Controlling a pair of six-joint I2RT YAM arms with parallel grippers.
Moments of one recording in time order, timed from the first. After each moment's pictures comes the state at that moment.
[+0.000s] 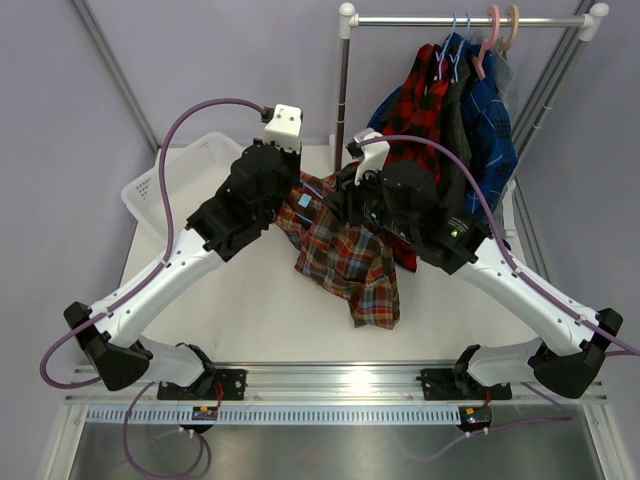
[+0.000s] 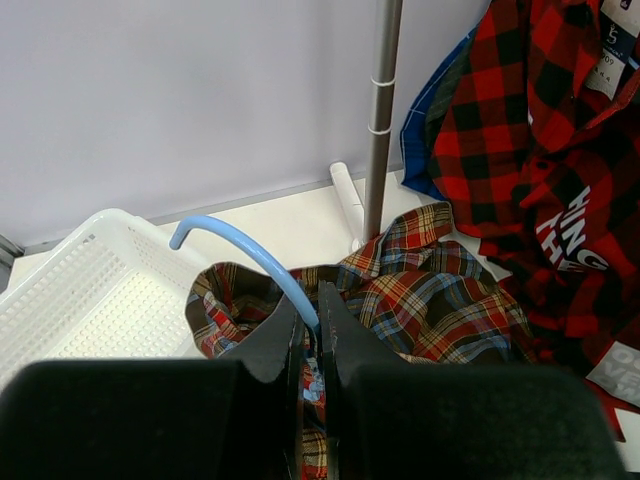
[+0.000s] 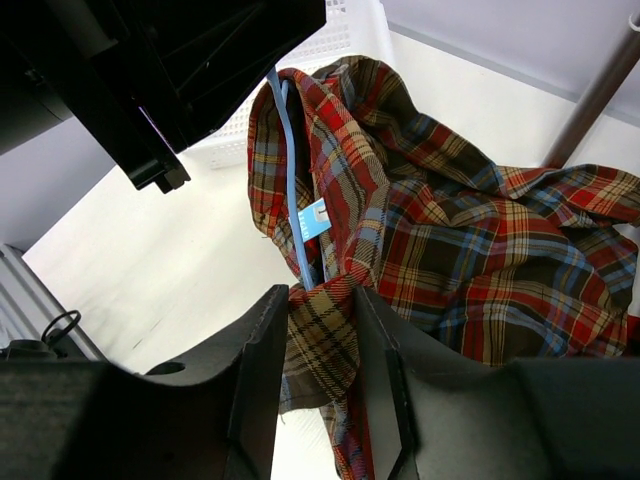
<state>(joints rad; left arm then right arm) -0.80 1.36 1.51 -0.28 -0.58 -0.01 0.87 1.30 1.49 -0.44 0.11 0.21</state>
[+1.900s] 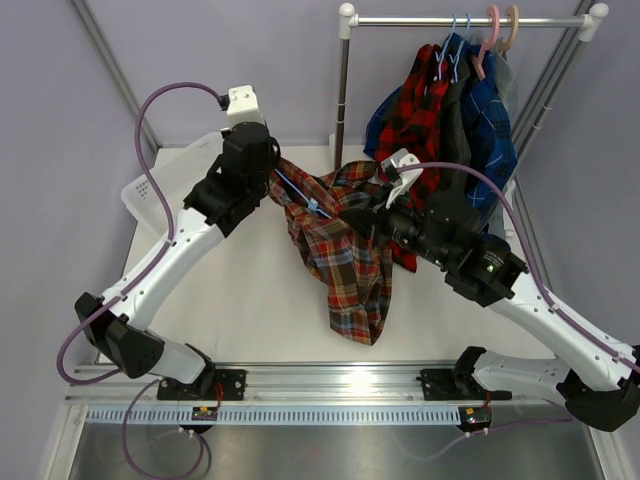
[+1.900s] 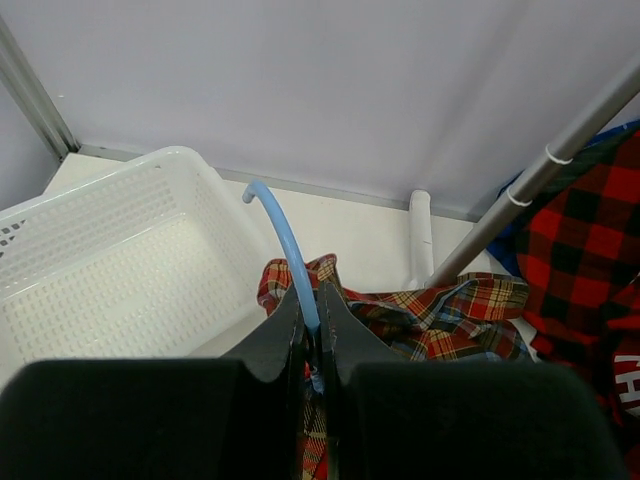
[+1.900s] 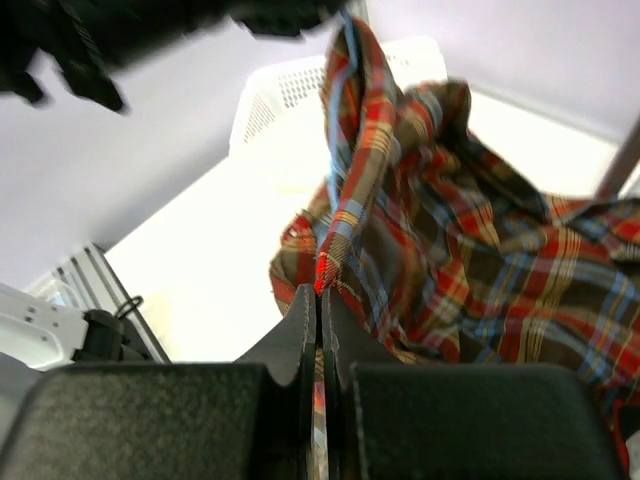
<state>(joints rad) -0.61 1.44 1.56 -0.32 -0.71 -0.27 0.87 1.05 1.24 -0.28 0.00 0.24</state>
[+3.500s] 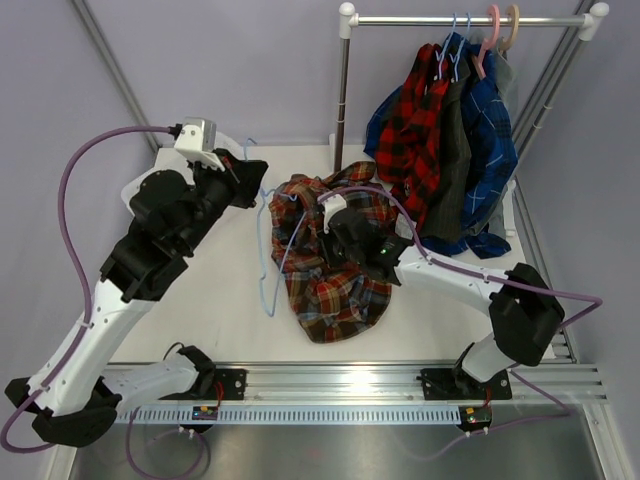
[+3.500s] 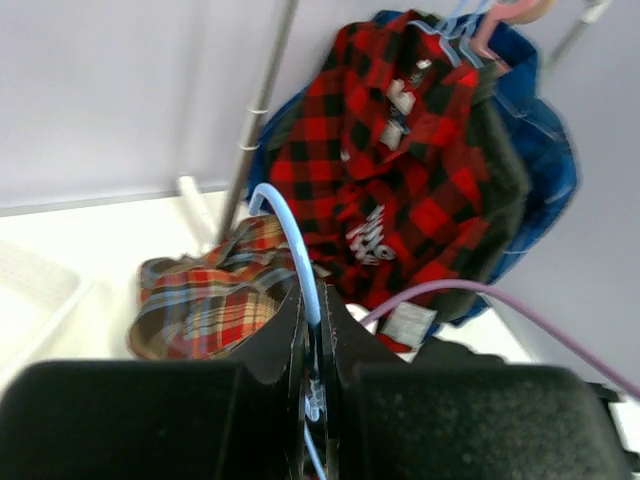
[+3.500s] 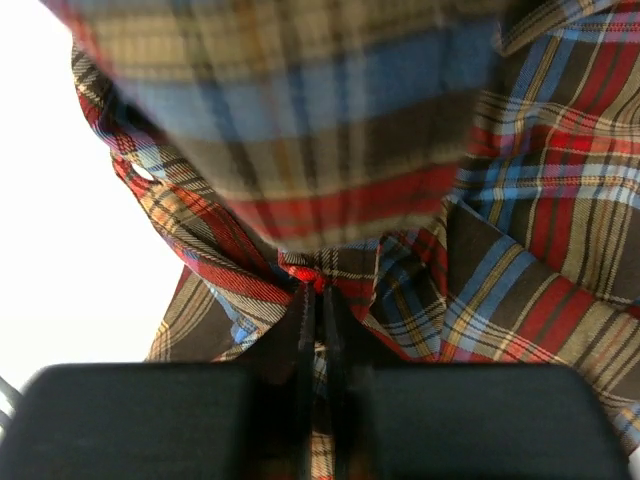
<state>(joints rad) -0.66 1.02 1.43 -0.40 -0.15 -0.34 0.87 1.55 1.07 -0.12 0.11 0.27</state>
